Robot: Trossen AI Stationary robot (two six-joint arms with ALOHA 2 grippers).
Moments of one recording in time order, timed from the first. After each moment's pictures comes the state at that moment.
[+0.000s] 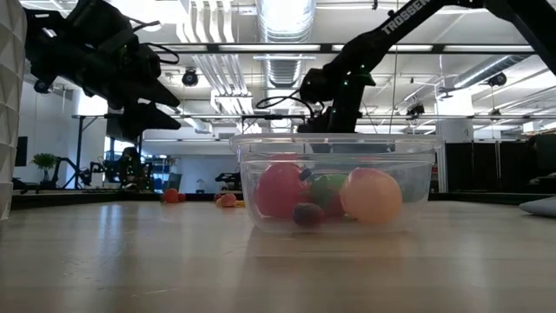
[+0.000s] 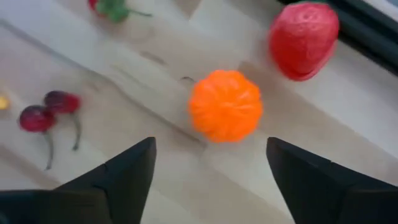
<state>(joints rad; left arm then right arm) 0.35 0.74 0.33 0.00 0.25 -0.36 -0.57 1.96 1.48 -0.76 0.05 0.43</state>
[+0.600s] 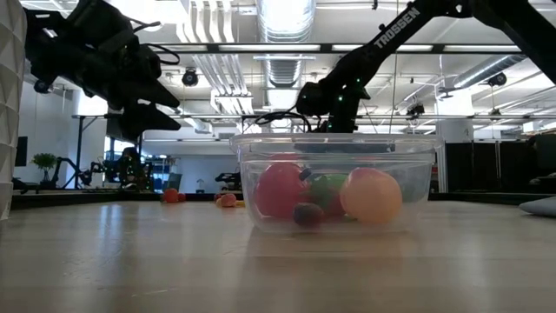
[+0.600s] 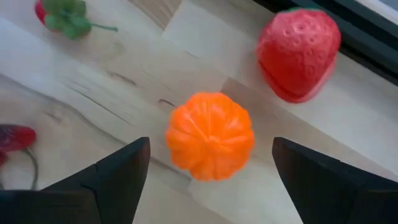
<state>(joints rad) 0.35 0.75 0.33 -0.01 0.25 -0.36 -0.57 2.04 1.49 -0.69 0.10 0.44</state>
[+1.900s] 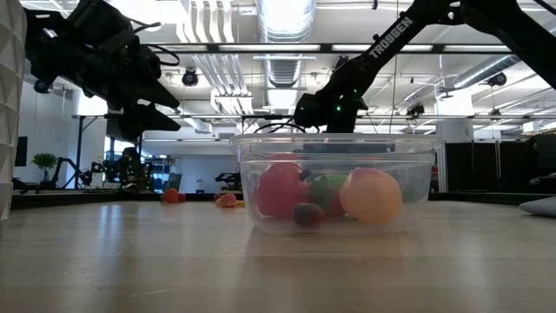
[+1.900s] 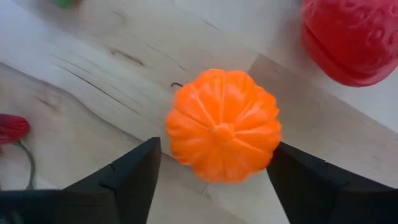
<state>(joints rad) 0.35 0.75 0.33 -0.01 0.25 -0.38 -0.57 2.10 1.49 -0.68 0.02 0.47</state>
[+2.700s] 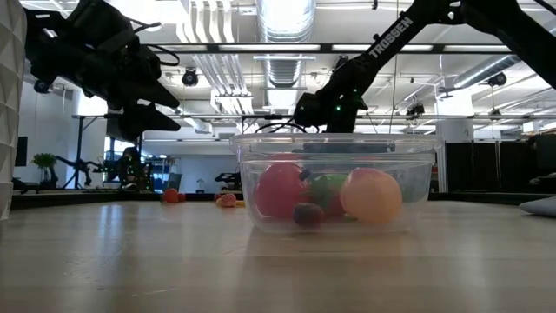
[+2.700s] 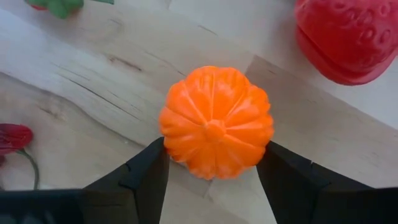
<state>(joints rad) 0.35 0.75 0.33 -0.01 0.25 -0.38 -0.57 2.09 1.49 -0.68 0.03 0.51</state>
